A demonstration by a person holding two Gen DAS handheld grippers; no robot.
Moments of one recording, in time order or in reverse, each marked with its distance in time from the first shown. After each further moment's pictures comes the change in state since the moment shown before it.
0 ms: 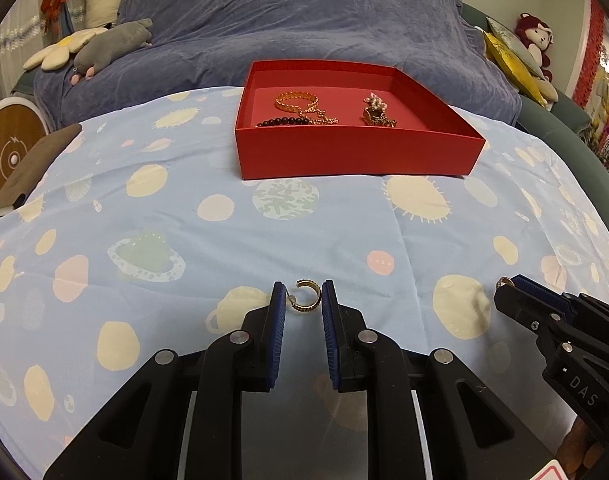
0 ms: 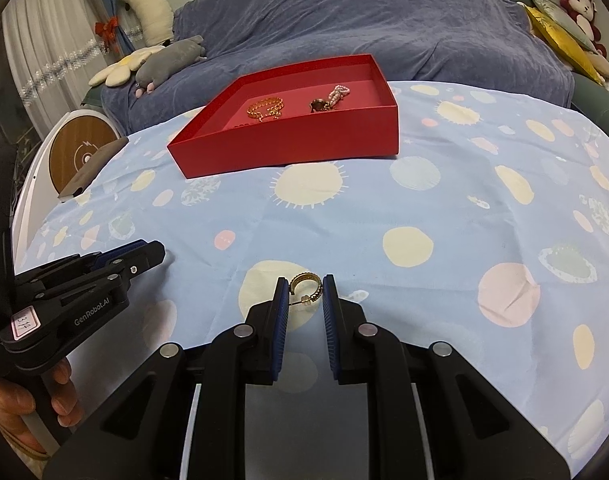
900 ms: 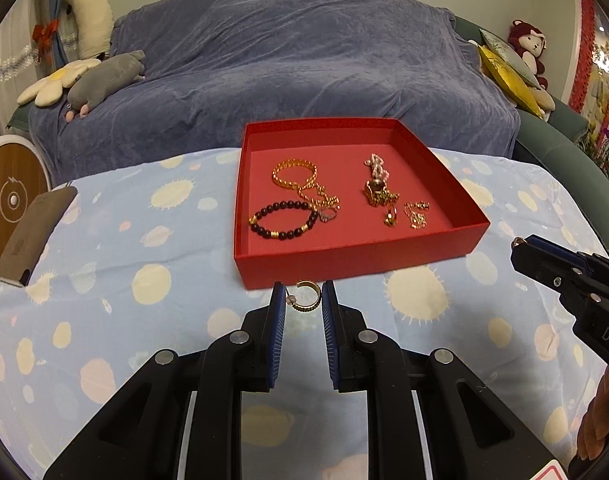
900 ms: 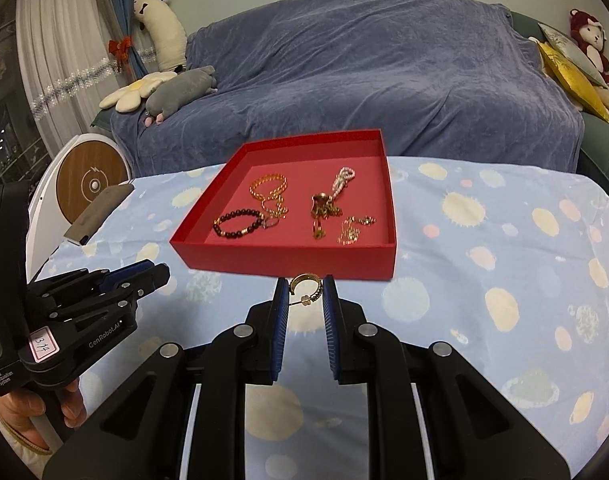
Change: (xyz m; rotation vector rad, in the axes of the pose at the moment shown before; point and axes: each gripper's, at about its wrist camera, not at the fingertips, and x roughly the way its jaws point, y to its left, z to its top) left arm -0.004 0.000 0.084 0.044 -0.075 0.009; right arm -0.008 -0.008 0.103 -0.050 -0.109 0.022
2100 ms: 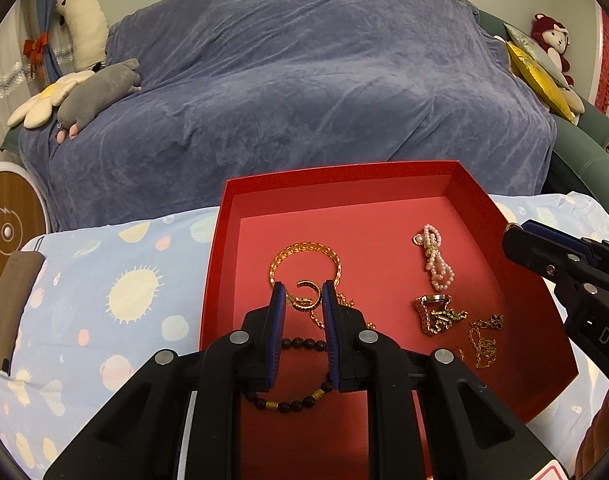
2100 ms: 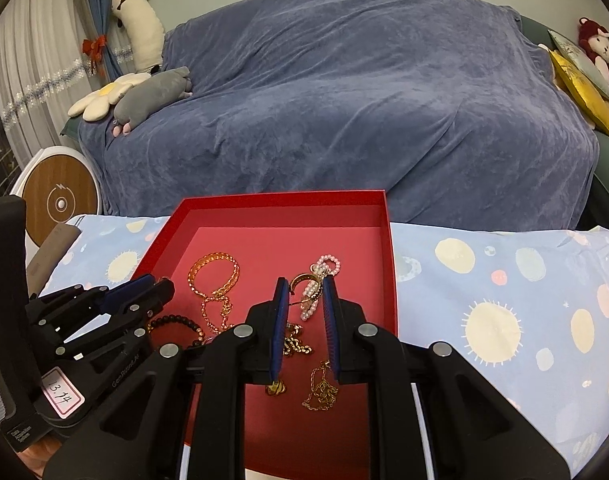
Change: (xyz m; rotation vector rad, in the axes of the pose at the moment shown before) left arm 0.121 0.004 0.098 0.013 0.009 0.075; right arm 0.124 -0.025 0.096 -0.007 0.021 -0.056
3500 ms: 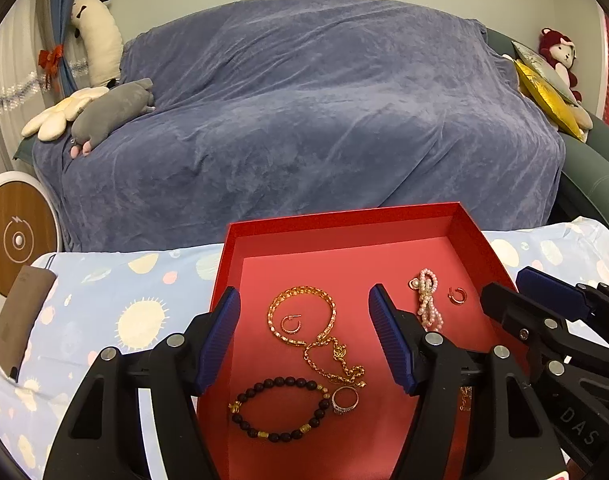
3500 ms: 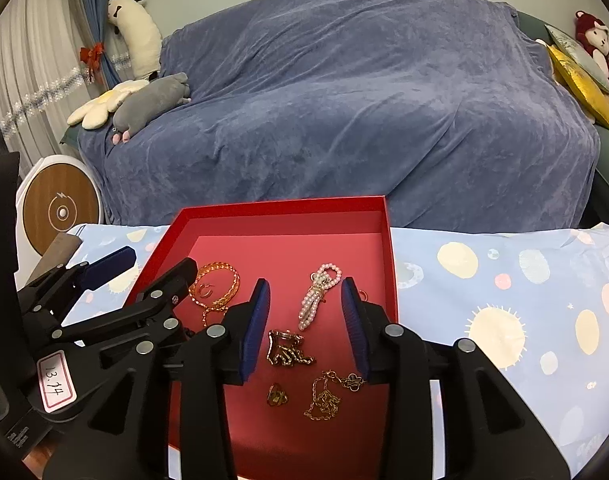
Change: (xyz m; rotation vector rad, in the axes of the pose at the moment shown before) left arm -0.011 -0.007 0.022 -0.021 -0.080 0.046; right arm -0.004 -0.005 0.003 0.030 -0.012 0.019
